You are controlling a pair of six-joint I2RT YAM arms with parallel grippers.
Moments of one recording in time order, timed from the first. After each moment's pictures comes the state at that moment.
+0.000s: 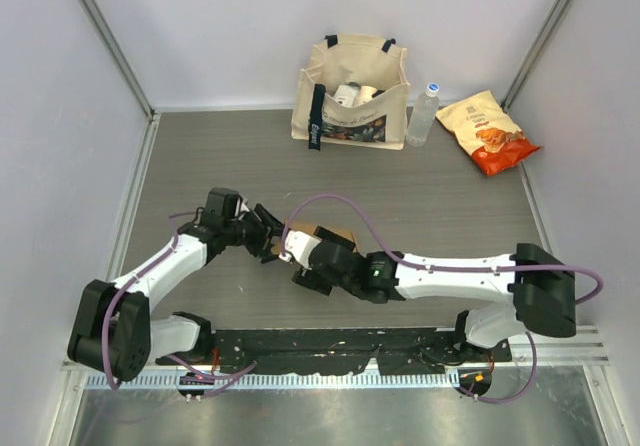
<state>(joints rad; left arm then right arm) -0.32 1.22 0.61 -0.24 0.60 -1.27 1.25 1.41 0.89 -0.20 0.39 -0.14</state>
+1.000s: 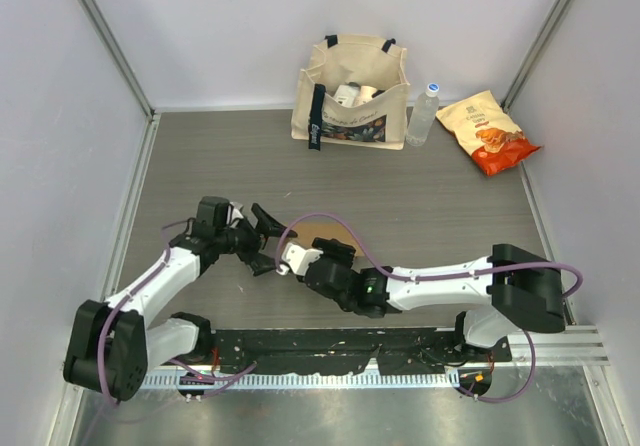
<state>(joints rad) -0.27 1.13 0.52 -0.21 0.69 -1.27 1.33 1.50 0.79 0.02 0.74 -0.31</state>
